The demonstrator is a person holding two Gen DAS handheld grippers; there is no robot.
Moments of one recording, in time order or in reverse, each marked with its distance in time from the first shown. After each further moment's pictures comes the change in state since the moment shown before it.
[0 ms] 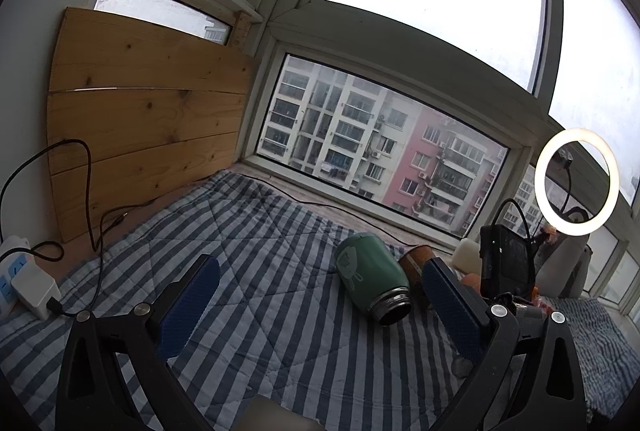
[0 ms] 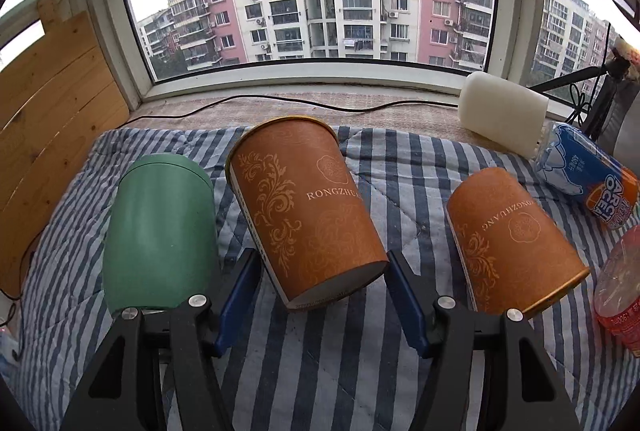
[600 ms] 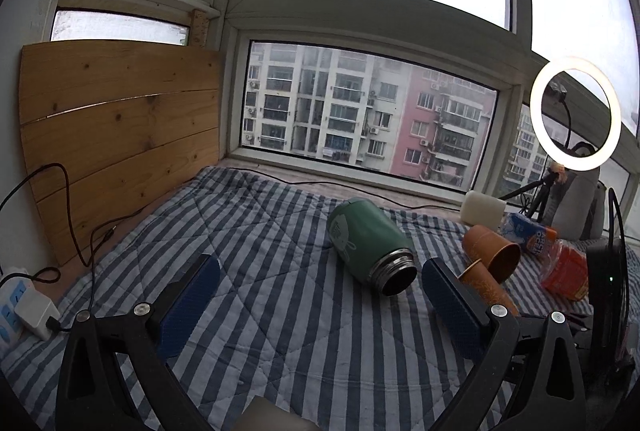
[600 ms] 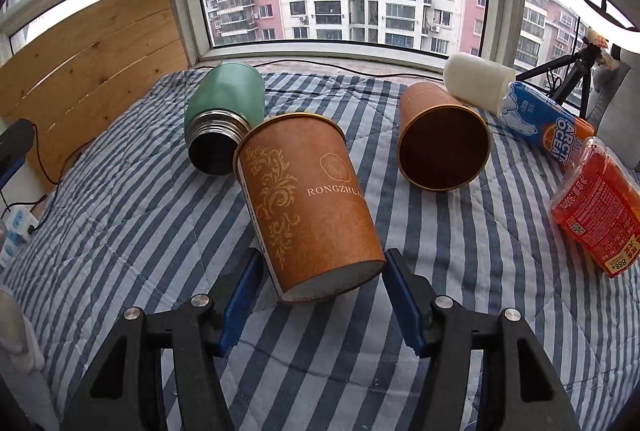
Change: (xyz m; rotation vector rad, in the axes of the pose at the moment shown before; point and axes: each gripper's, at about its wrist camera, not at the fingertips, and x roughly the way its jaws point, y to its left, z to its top) left arm 0.024 -0.037 -0.027 0.204 0.060 0.022; right arm -0.083 -0.021 -0.093 -0.157 -0.009 0.093
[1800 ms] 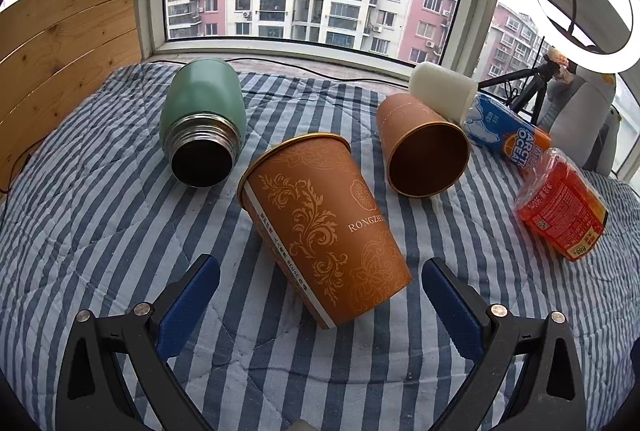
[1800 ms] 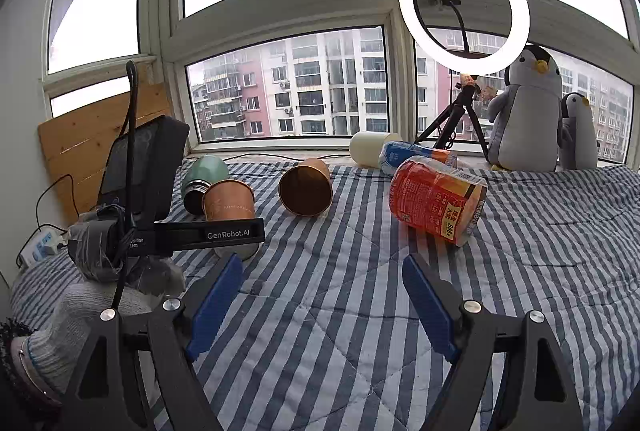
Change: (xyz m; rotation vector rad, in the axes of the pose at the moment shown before) left arm 0.090 -0.185 -0.059 -0.005 0.411 -0.004; right arm -0.146 -0.092 -0.092 0.090 -0.379 -0.041
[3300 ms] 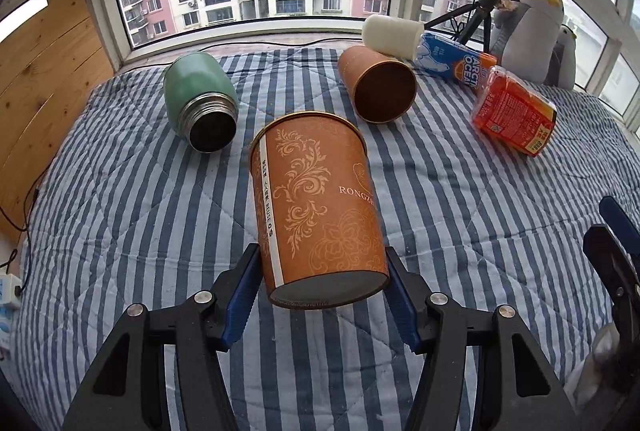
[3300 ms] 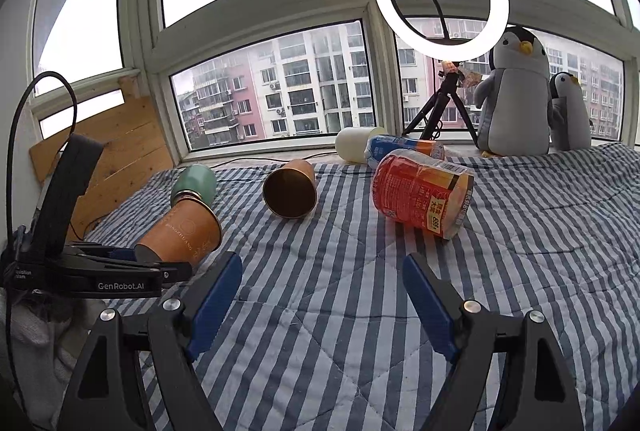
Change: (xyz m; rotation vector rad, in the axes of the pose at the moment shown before) left arm -0.066 0.005 -0.028 0.264 0.154 -0.046; right arm 0.005 -0.016 0.001 0.069 0.011 -0.007
